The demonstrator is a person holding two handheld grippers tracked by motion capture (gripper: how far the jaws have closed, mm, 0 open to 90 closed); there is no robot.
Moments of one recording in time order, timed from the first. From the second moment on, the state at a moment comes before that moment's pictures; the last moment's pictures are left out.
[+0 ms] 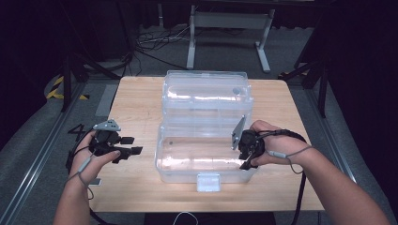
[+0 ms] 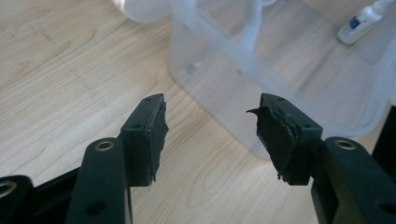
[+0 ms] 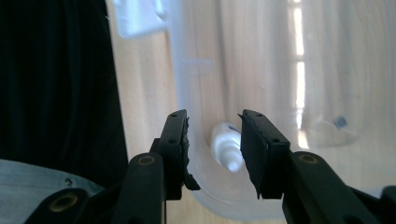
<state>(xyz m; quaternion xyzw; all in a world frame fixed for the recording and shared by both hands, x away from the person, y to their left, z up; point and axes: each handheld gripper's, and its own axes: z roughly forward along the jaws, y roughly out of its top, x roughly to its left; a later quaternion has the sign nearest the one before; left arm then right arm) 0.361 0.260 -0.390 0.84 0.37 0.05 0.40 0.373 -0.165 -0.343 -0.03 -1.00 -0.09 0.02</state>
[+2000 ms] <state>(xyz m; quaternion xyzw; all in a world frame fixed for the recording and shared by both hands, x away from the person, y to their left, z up) 0.440 0.137 -0.282 0.87 0.27 0.11 0.41 0.357 -0.174 -0.396 -0.04 -0.98 -0.21 0.03</state>
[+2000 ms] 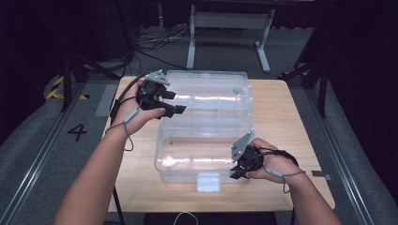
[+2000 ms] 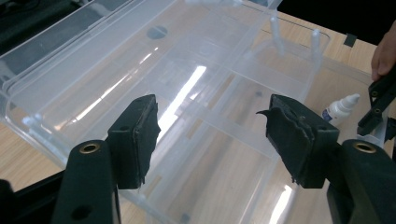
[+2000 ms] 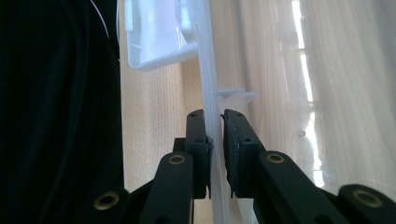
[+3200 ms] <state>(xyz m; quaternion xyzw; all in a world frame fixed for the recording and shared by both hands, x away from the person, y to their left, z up) 0.492 0.084 -0.291 0.89 0.25 0.09 0.38 0.356 -0.175 -0.397 -0.04 -0.98 -0.21 0.03</state>
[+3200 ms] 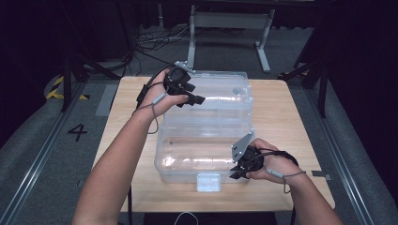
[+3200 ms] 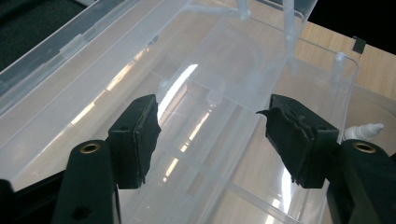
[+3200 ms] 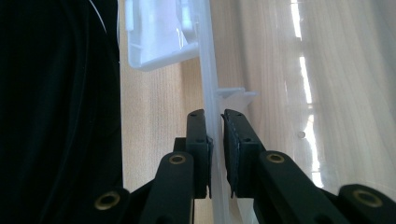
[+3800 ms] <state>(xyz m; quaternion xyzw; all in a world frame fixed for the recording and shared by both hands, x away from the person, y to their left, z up) 0.499 0.064 -0.308 0.91 0.22 0.06 0.35 0.356 -0.176 -0.397 -0.04 -0.97 -0.22 0.03</state>
